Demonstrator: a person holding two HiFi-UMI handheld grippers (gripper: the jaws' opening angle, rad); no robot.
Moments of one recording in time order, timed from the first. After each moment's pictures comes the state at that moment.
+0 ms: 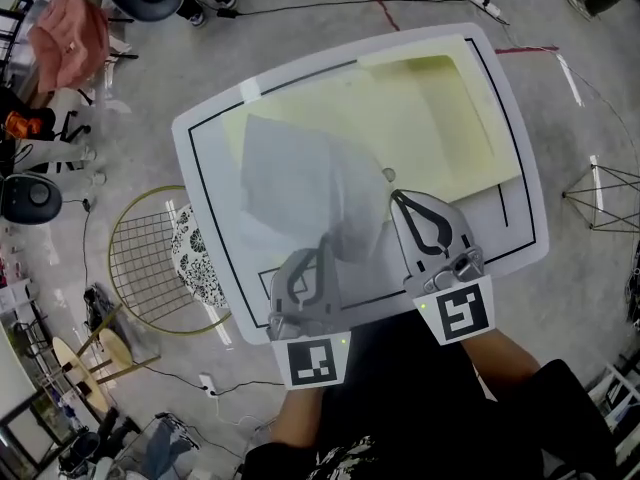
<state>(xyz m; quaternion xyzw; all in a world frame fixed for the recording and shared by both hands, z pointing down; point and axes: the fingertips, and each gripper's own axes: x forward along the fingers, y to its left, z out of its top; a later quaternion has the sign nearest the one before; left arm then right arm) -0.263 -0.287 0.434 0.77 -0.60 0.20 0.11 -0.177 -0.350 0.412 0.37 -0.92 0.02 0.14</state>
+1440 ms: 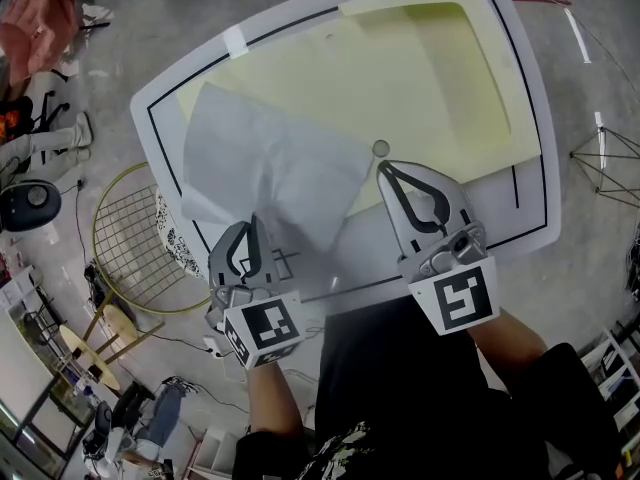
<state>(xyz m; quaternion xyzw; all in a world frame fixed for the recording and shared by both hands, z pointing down) -0.339 -0.292 0.522 0.68 -0.55 0.47 0.12 -0.175 -0.375 0.461 0.34 -0.93 0.06 0.15</state>
